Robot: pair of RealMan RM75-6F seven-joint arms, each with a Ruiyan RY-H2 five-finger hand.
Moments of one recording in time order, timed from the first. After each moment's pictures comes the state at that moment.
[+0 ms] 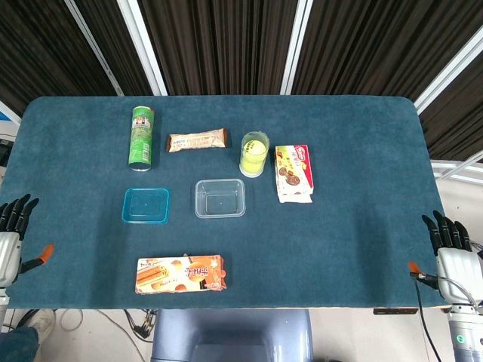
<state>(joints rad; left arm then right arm) -0.11 -1.17 -0.07 -1.56 1.46 1.48 -0.01 0.06 -1.15 0.10 -1.65 -1.41 1.48 -0.09</state>
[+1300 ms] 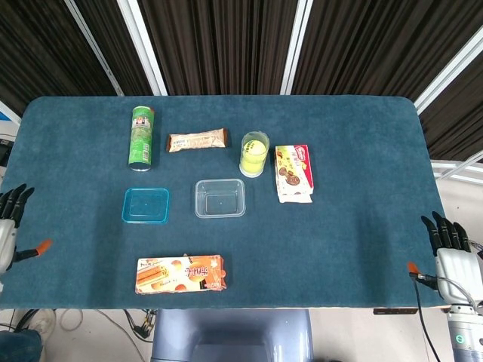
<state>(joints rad) -0.18 -1.09 -0.12 -1.57 1.39 1.33 -0.04 0.06 -1.15 0.10 -1.66 -1.40 1.48 -0.09</state>
